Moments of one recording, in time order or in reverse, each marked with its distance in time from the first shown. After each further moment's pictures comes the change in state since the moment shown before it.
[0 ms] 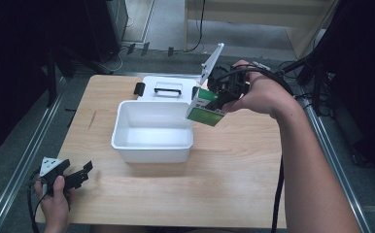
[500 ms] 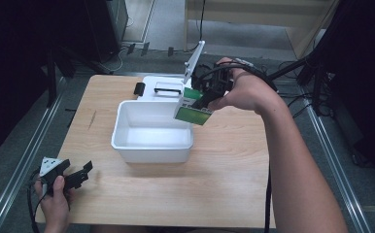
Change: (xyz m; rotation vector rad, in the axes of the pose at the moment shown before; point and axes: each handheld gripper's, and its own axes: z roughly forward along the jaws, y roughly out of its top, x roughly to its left) left arm 0.000 0.000 0.000 0.003 -0.001 -0.001; right arm 0.004 0.032 0.010 -0.007 0.026 -0.043
